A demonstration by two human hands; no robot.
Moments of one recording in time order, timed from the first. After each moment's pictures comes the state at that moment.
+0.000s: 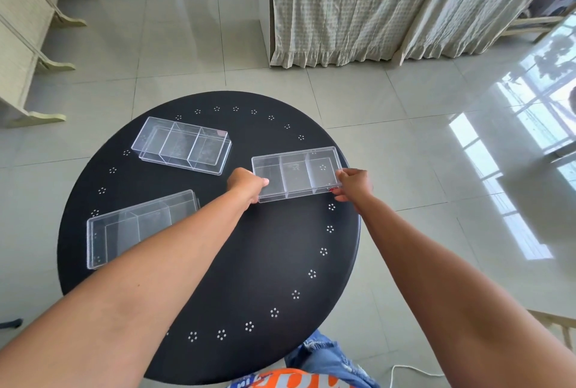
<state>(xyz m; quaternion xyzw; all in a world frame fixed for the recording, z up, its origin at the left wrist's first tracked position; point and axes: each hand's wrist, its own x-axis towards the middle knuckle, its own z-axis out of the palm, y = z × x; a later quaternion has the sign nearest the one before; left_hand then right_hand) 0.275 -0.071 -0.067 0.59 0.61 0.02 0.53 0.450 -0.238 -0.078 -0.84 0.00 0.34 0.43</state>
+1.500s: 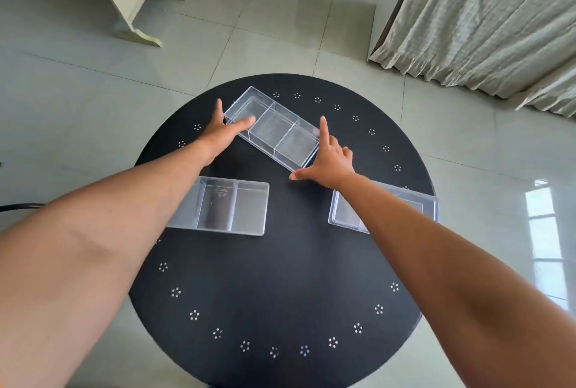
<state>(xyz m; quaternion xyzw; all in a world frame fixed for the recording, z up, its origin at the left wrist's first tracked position) 0.123 0.122 -0.083 0.55 0.60 0.14 0.57 0.345 -0.015 -0.082 -0.80 -0.53 0.28 0.08</state>
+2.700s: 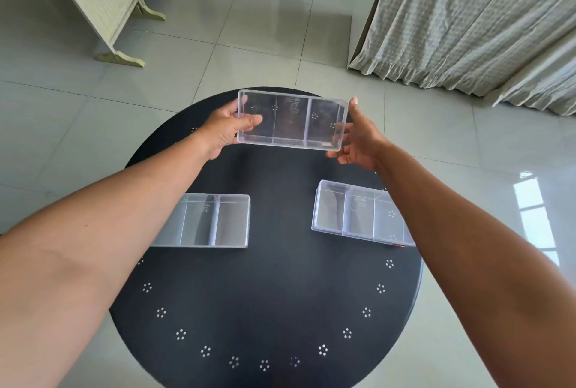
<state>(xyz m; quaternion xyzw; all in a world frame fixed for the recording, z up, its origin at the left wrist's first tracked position) 0.184 0.125 -0.041 0.54 0.50 0.18 0.66 0.446 -0.007 -0.023 -0.69 -0.16 0.59 0.38</state>
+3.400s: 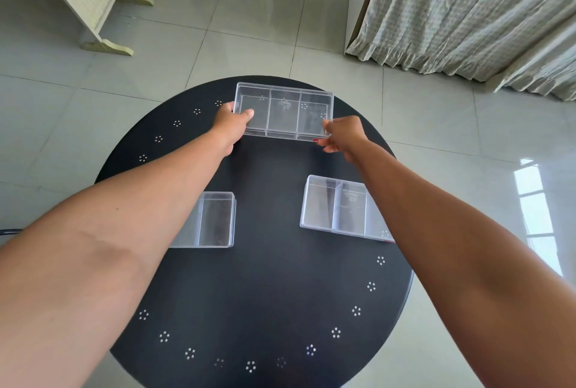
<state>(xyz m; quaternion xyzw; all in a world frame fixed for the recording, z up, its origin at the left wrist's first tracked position) 0.238 0.121 -0.080 0.50 0.62 0.21 0.57 0.449 0.012 -0.065 -0.80 -0.19 0.47 0.32</state>
